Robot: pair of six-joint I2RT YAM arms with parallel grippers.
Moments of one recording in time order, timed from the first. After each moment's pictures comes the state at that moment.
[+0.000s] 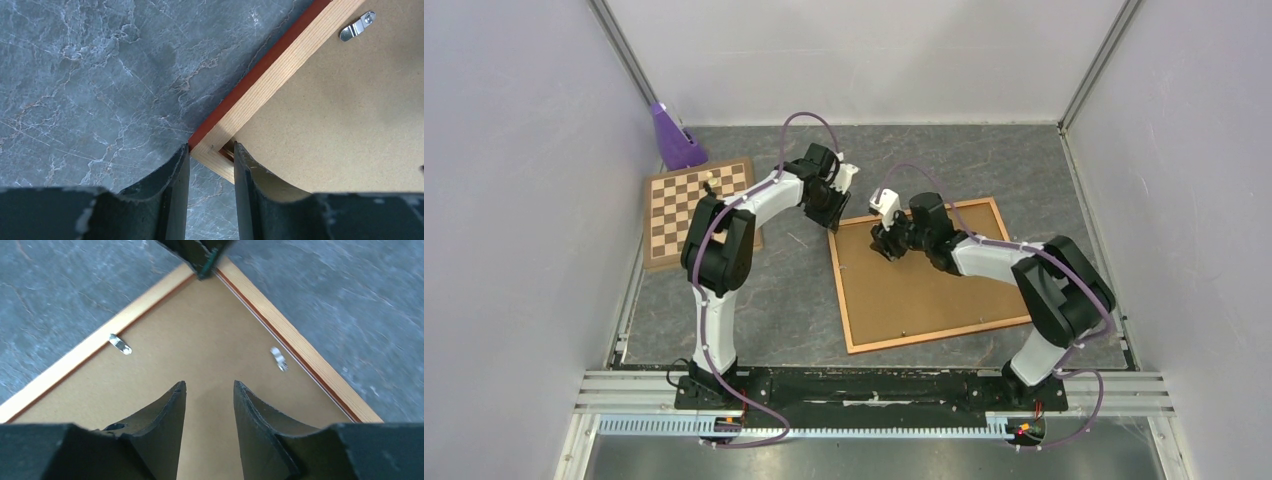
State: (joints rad) left arm -0.45 2.09 1.57 -0.62 0.20 0.16; right arm 0.54 1.66 0.82 0.28 -0.38 -0.29
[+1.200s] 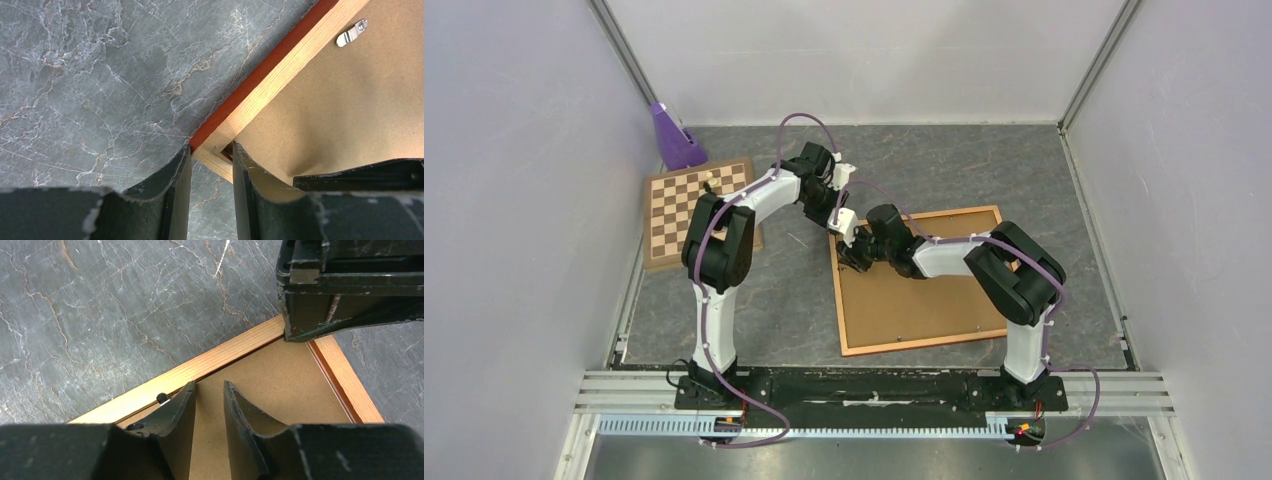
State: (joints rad) left arm -0.42 2.11 1.59 -0.64 0.29 0.18; right arm 0.74 1.92 0.97 0.37 -0.37 -0.31
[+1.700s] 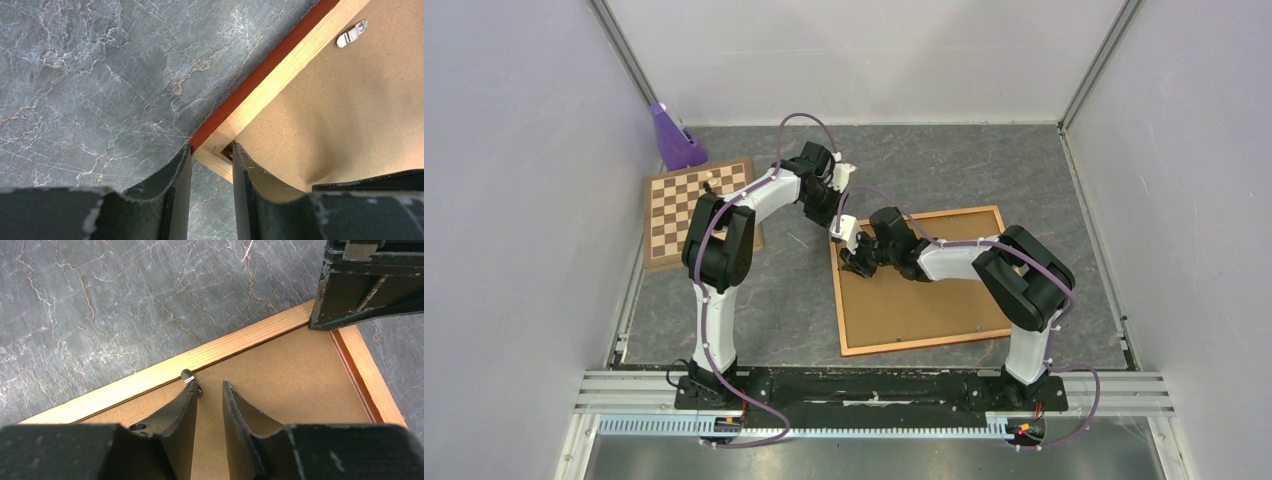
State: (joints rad) left arm -0.42 2.12 1.59 -0.65 0.29 0.18; right arm 0.74 1.86 0.94 0.30 -0.42 -0.37
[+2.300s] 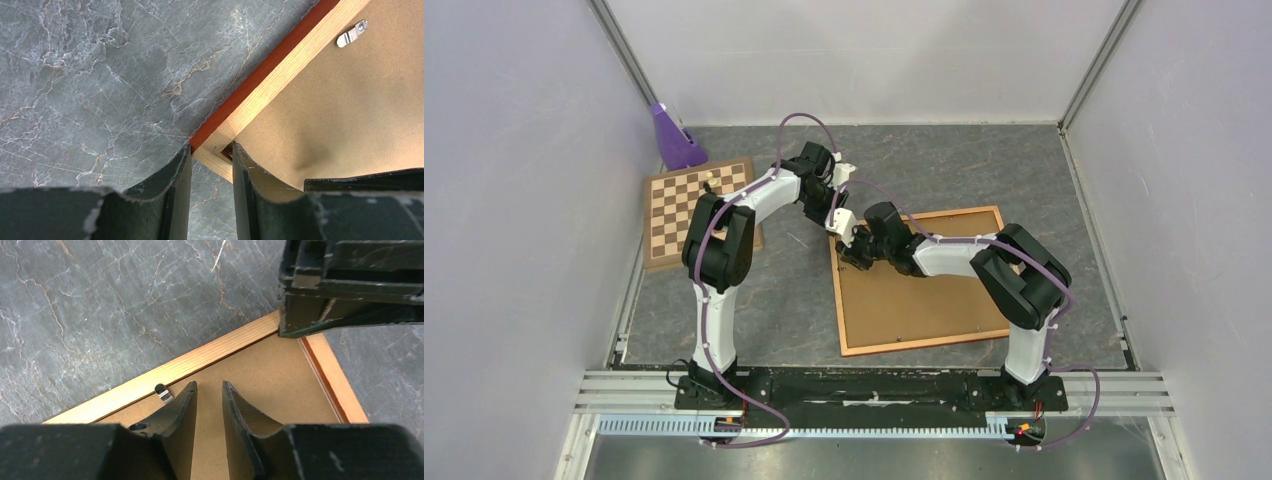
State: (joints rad) left arm -0.42 2.12 1.59 -0.65 0.30 0.18; right arm 0.75 1.88 1.00 0.27 -0.33 -0.38
